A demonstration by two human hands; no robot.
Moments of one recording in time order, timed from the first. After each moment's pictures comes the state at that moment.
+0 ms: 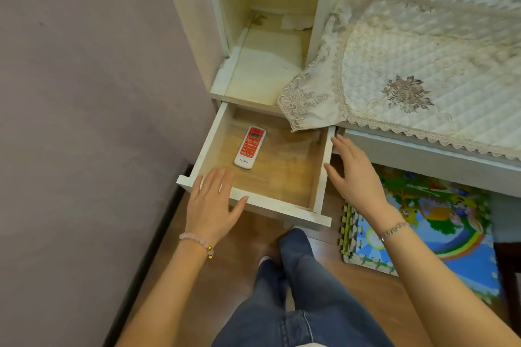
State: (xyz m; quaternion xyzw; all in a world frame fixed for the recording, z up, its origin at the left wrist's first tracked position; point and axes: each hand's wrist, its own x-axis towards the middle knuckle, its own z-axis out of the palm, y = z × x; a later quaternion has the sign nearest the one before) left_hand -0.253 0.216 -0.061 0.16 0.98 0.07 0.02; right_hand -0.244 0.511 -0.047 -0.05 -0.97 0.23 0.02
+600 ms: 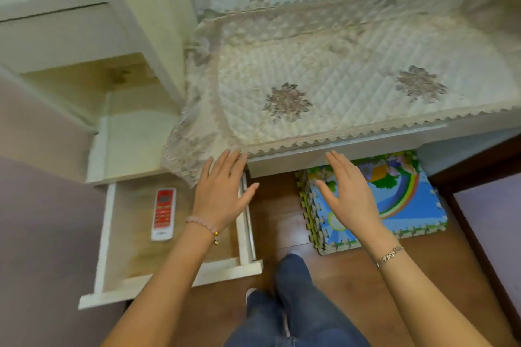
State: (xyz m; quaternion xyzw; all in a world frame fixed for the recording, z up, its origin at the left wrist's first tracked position) left_hand -0.345 0.446 -0.026 0.42 0.91 0.03 0.03; right_hand -0.183 0.651 -0.050 -0.26 -0.93 0.23 0.06
